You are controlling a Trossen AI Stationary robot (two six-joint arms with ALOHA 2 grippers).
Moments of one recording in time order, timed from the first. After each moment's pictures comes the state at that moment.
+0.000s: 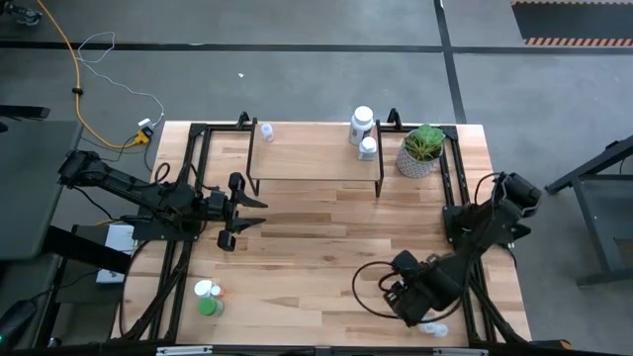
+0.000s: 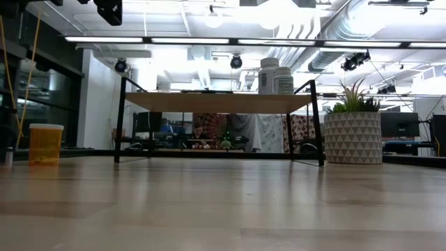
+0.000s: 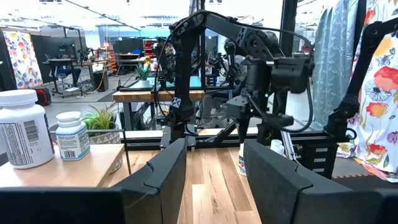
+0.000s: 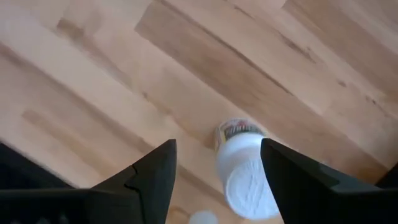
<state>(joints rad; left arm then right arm) -0.19 0.73 0.38 0.42 -0.25 0.04 0.80 1.66 1.30 -1.17 0.13 1.72</state>
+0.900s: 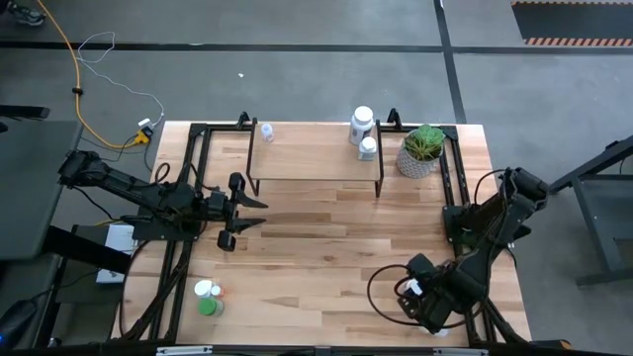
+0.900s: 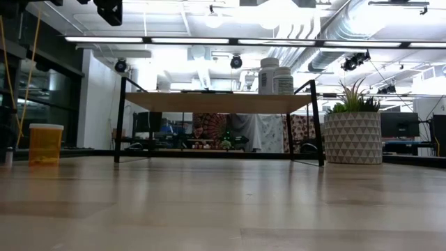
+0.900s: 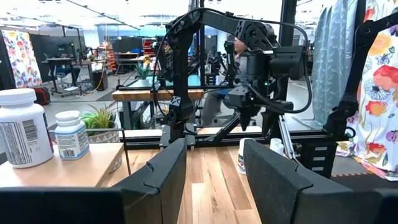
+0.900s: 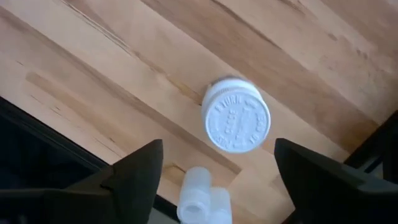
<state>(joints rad) -0.19 0.73 0.38 0.42 -0.25 0.04 0.89 1.59 1.29 -1.19 0.08 1.85</state>
